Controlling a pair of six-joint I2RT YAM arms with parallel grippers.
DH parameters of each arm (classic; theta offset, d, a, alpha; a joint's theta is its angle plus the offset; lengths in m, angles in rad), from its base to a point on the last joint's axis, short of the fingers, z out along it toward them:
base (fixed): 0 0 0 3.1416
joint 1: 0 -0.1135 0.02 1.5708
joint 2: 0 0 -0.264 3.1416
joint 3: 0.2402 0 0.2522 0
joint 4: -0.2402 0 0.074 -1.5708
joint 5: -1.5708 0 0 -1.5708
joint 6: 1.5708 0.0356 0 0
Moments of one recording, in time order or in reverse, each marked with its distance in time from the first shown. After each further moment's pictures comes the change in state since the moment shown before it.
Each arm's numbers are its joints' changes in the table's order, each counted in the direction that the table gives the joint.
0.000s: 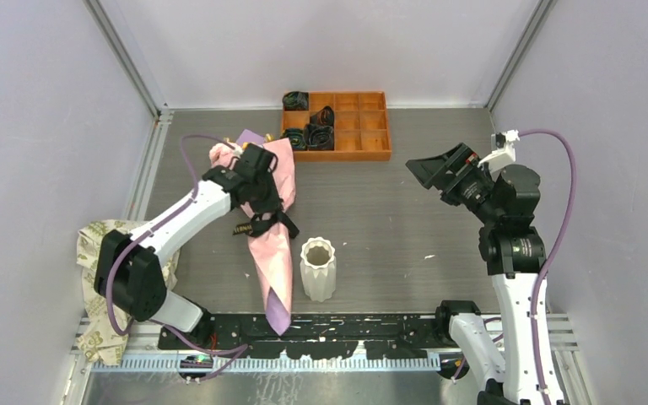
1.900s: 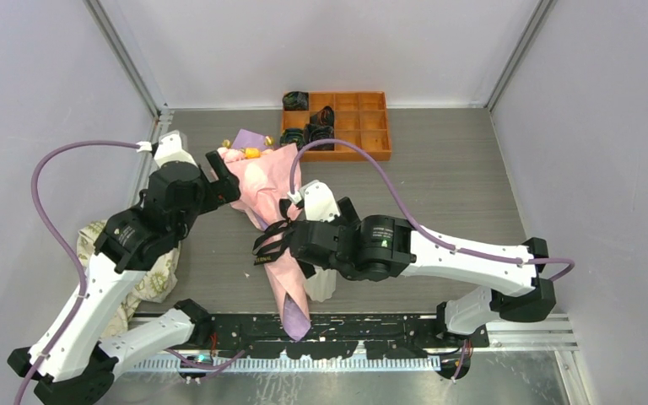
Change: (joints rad) left arm 0.110 -0.573 0.090 -0.218 0.479 0.108; right arm -1.434 0.713 0.617 -0.737 -1.093 -0.113
